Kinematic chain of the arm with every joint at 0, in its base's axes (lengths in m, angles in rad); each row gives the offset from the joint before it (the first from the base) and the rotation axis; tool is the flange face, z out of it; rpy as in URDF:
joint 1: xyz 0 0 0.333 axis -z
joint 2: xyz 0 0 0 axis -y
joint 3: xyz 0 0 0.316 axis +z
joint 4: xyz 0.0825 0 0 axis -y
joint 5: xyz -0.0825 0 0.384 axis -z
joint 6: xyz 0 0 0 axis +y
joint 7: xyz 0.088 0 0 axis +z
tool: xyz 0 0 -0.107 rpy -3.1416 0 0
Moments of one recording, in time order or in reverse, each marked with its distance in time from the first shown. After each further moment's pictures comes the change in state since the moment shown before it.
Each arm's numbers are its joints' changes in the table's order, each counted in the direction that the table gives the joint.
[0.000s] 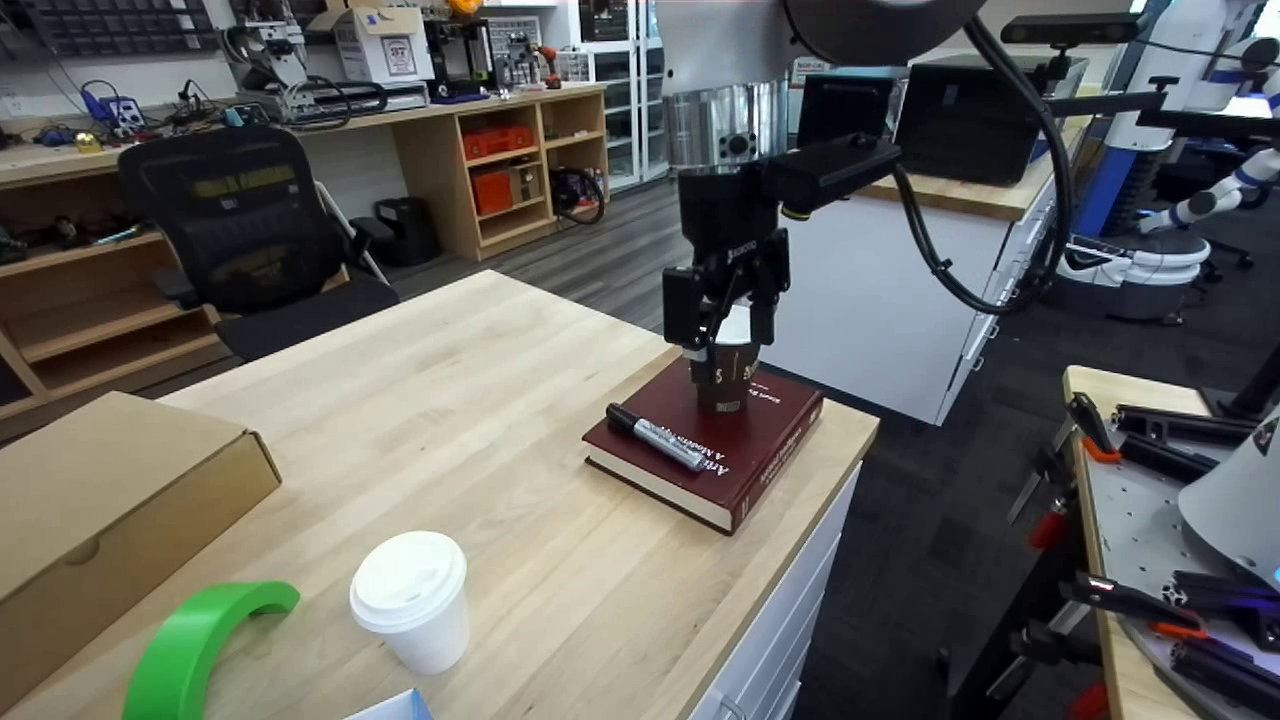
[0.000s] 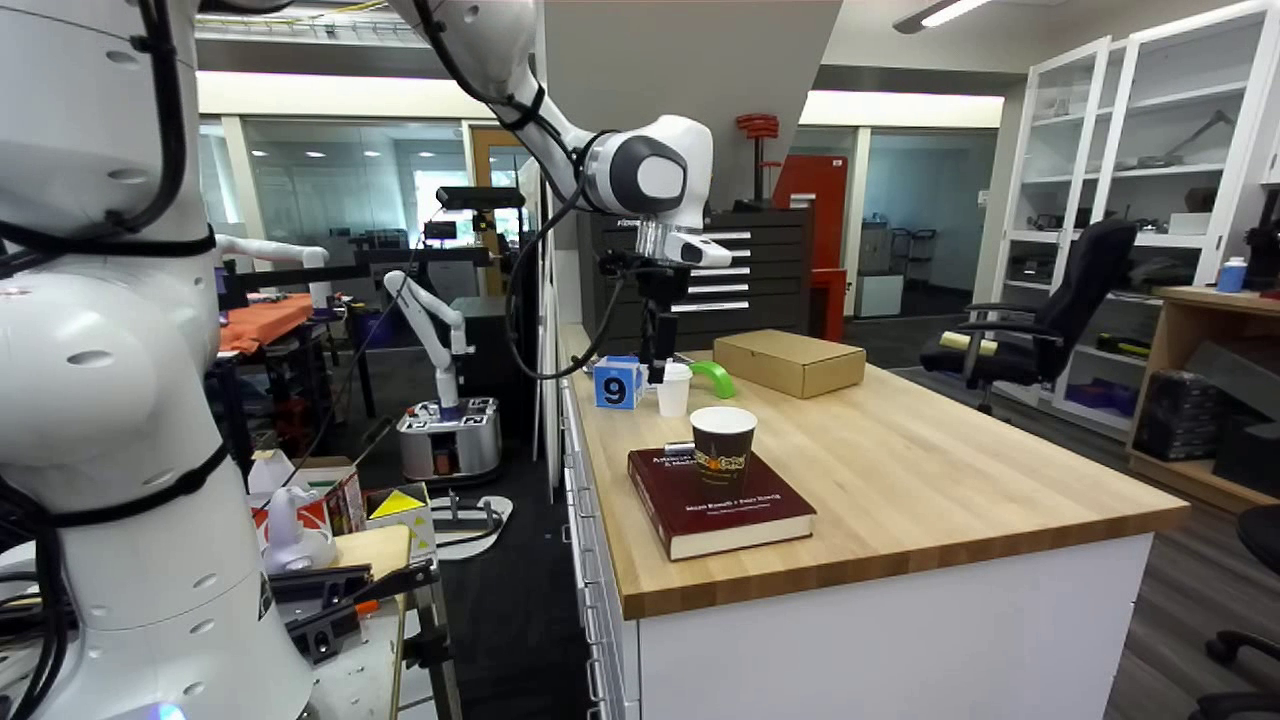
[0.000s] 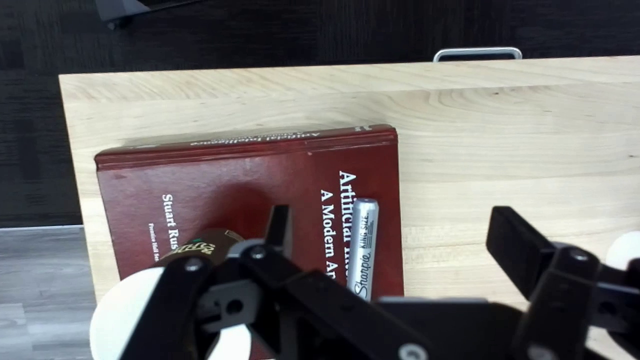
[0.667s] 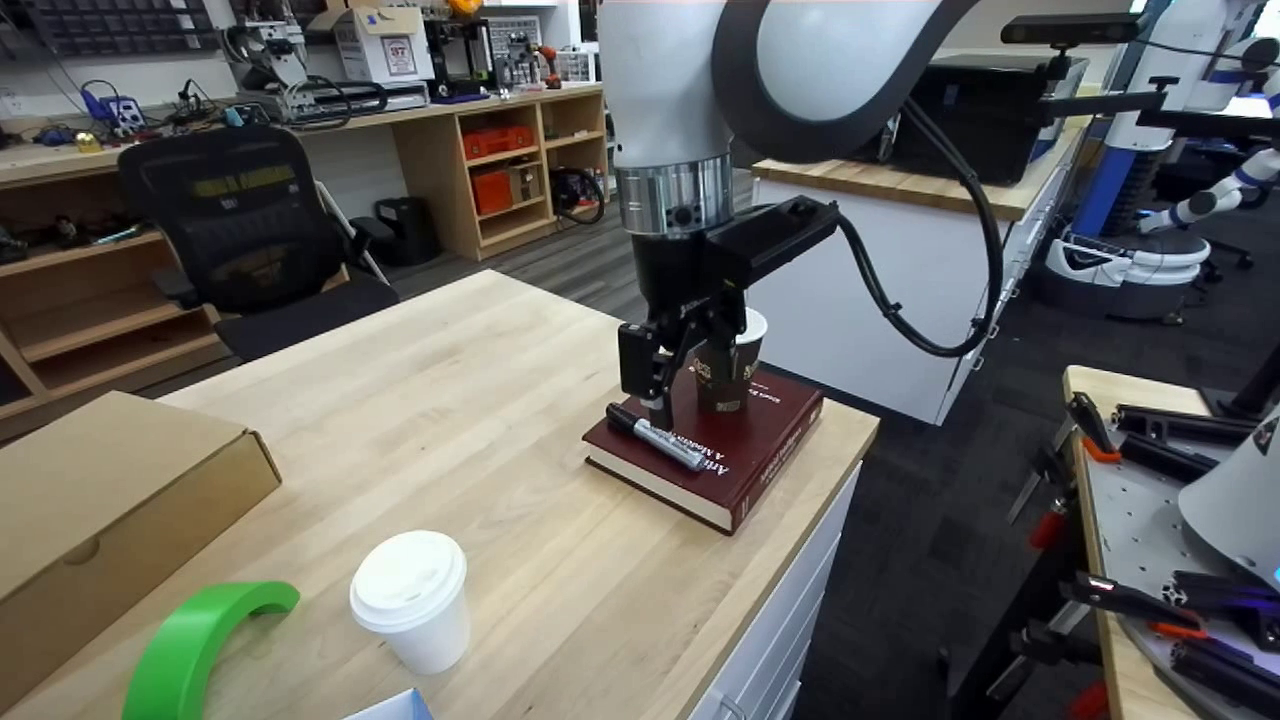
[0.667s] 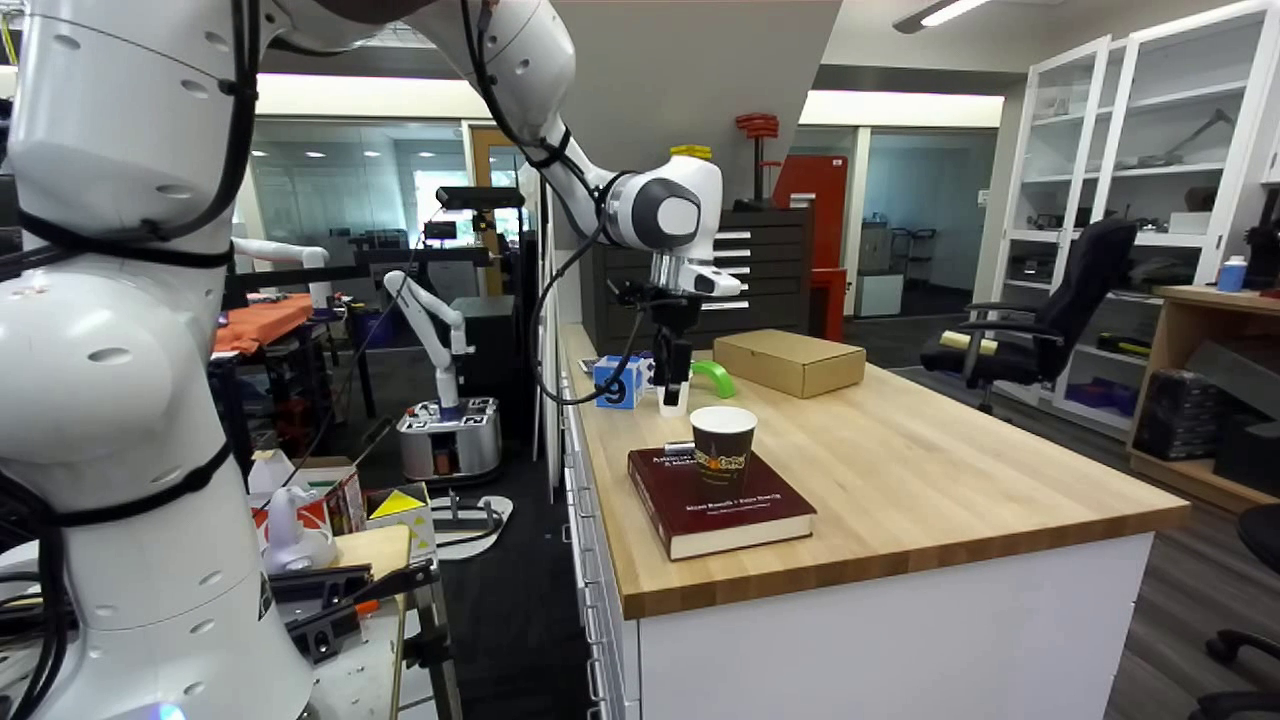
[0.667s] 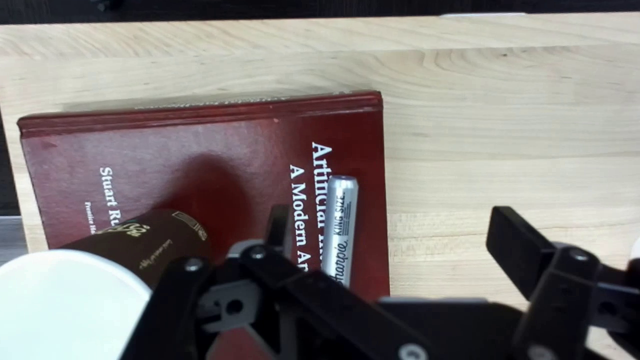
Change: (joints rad) arm -0.061 -0.161 -0.040 0.104 0.046 -0.058 -0.031
